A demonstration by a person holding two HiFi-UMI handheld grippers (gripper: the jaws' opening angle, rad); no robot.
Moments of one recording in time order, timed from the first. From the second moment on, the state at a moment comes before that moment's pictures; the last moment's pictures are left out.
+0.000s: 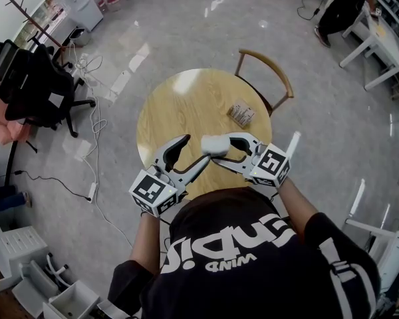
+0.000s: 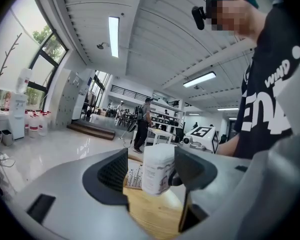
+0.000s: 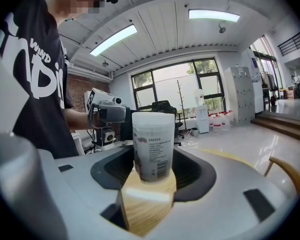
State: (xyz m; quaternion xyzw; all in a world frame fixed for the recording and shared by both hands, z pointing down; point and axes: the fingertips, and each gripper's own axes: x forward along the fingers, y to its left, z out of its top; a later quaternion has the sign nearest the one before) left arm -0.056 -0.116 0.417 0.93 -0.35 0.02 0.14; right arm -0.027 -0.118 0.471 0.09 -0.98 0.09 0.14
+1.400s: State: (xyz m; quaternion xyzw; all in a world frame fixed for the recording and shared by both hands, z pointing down) left arm -0.021 -0.119 0.421 0.95 -0.28 0.07 0.09; right arm -0.043 -0.103 0.472 0.05 -0.99 0.09 0.13
